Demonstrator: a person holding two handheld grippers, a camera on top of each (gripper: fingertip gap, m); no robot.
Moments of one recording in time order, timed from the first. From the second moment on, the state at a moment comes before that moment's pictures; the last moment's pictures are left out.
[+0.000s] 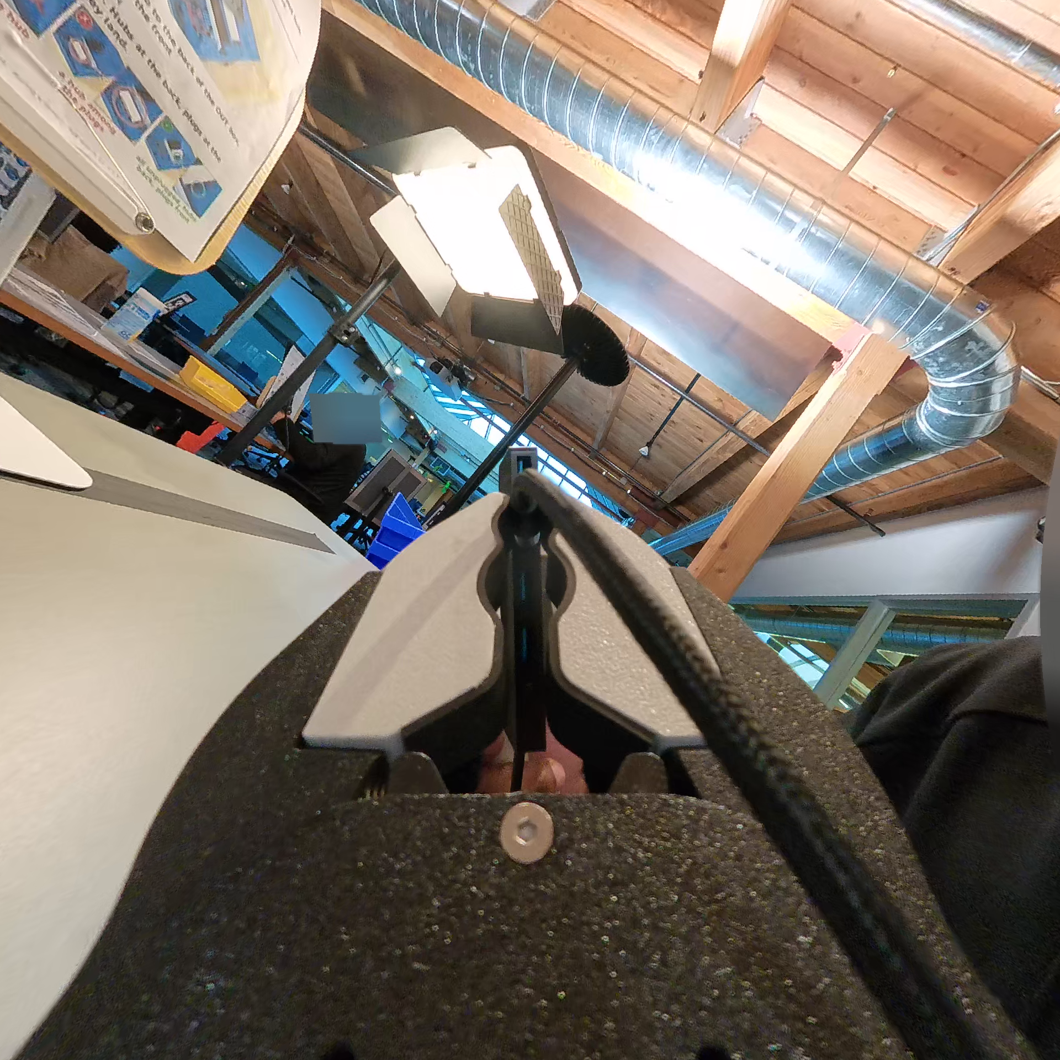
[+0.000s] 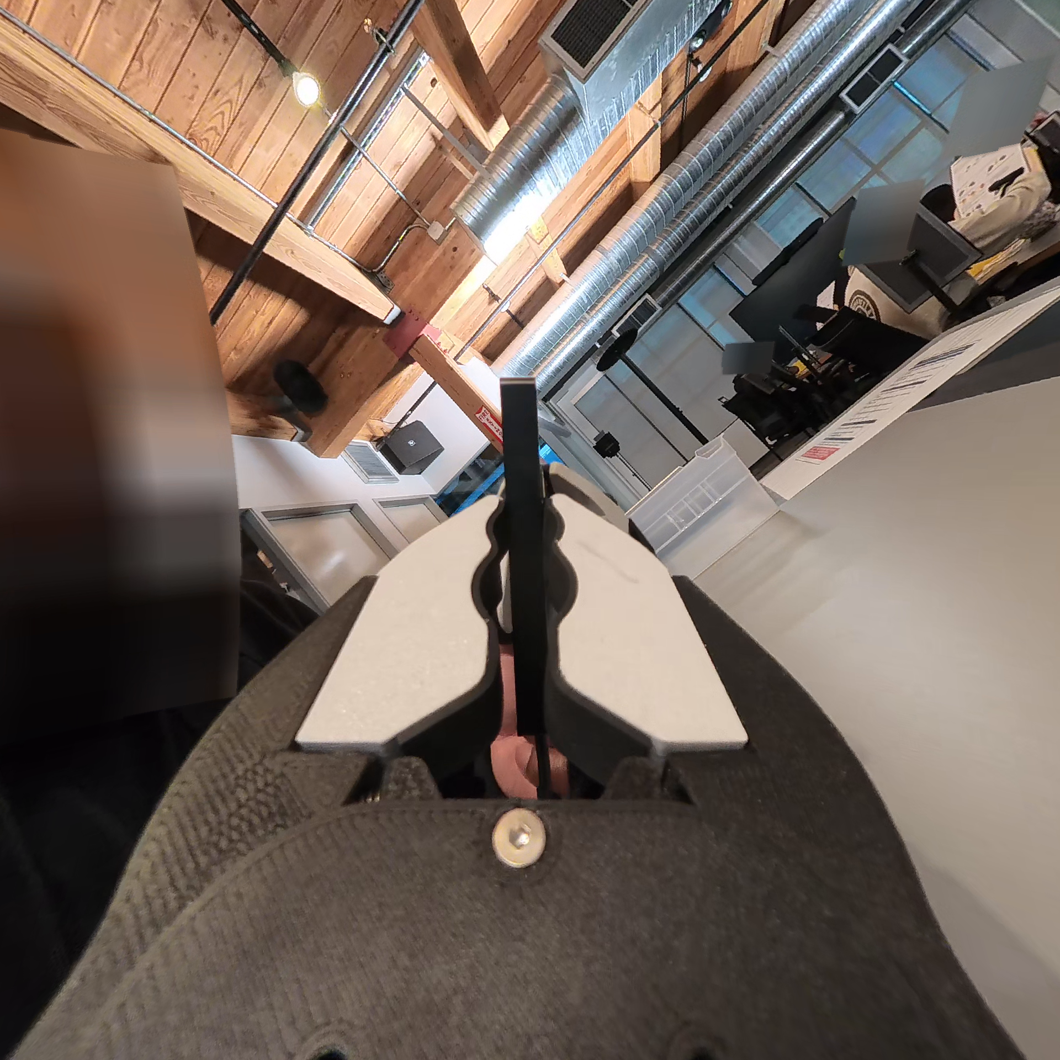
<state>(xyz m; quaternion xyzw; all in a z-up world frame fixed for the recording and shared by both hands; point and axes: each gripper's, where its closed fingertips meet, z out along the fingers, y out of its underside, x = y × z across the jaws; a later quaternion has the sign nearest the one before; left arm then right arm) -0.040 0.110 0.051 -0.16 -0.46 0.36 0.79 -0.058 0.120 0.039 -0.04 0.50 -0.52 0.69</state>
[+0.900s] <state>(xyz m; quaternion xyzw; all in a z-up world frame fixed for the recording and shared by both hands) -0.046 0.101 0.028 -0.25 -0.53 0.28 0.75 -0.051 0.113 0.017 -0.06 0.61 -0.46 0.65</state>
